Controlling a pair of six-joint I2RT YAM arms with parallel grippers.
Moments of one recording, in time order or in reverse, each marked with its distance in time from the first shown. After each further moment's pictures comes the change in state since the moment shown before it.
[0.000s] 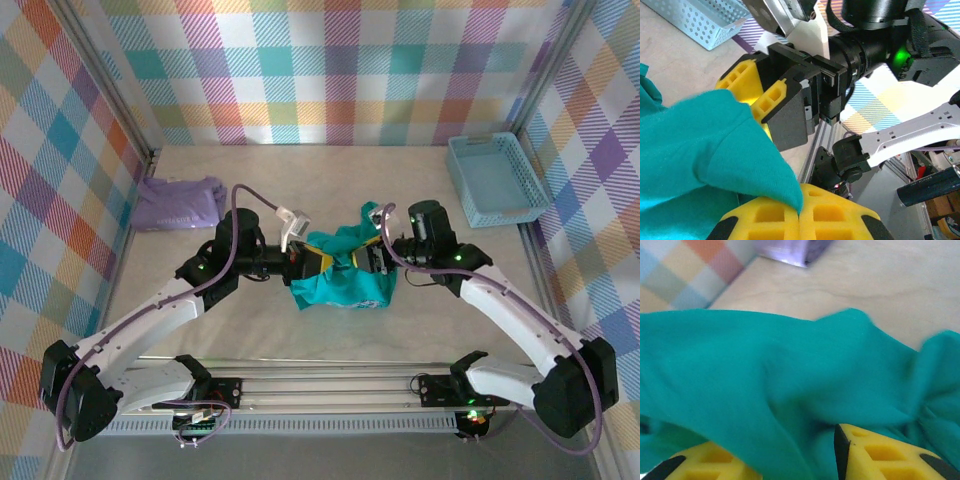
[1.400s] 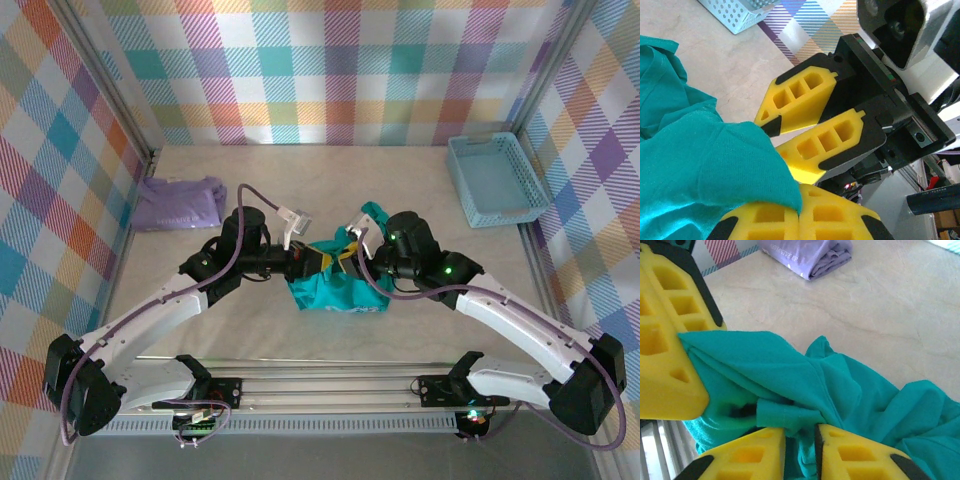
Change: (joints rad) left arm 0.002 0.035 0.027 -0.082 -0.067 -0.019; right arm 0.246 -0.007 0.042 0.048 0.235 -0.179
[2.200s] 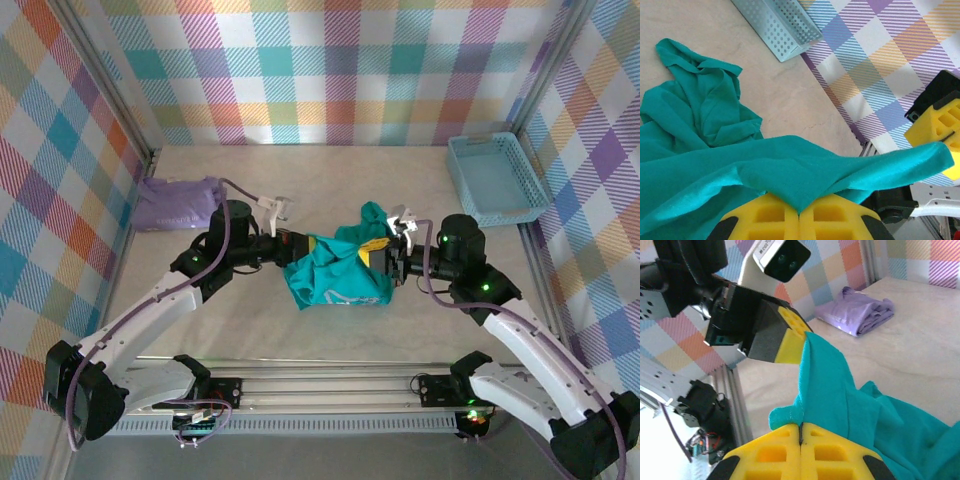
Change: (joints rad) left arm 0.111 -0.011 -0.001 -0.001 -0.099 -0.073; right arm -0.261 -0.232 -0.152 0.210 -0.467 0.233
